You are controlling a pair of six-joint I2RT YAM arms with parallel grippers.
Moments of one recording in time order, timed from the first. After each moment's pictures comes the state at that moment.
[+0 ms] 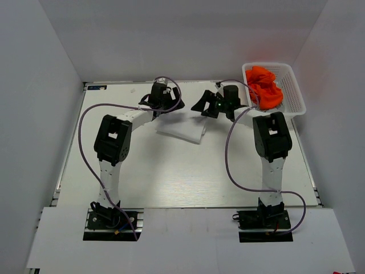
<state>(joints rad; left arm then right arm) -0.40 2.13 1.57 -0.01 0.06 -0.56 0.31 2.11 1.42 0.18 -0.62 0.62</state>
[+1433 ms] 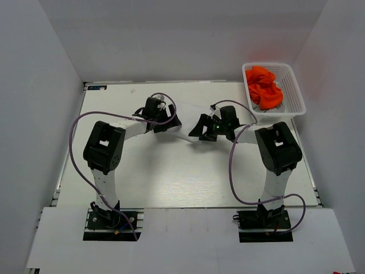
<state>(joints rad) -0.40 1.97 1.24 -0.04 0.20 -0.61 0.40 1.92 1.00 0.23 -0.63 0.61</state>
